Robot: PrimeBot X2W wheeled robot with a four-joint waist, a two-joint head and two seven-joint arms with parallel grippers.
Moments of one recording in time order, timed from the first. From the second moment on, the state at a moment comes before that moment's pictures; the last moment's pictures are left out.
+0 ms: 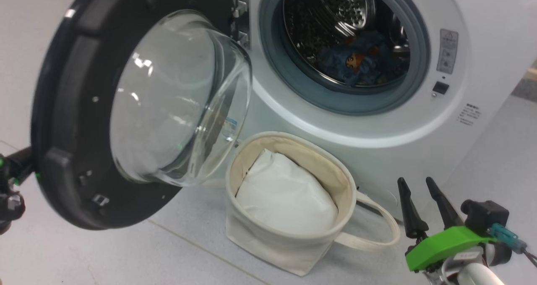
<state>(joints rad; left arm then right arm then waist) -0.78 0.39 0.38 0.97 -1.14 -0.12 0.97 -0.13 -0.27 0.32 0.30 0.56 0.13 -0.25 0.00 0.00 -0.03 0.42</state>
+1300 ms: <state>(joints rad) -0.35 0.11 0.26 0.02 -1.19 0.21 1.23 -0.10 -0.23 0.30 0.28 0.55 0.13 -0.25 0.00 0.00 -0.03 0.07</state>
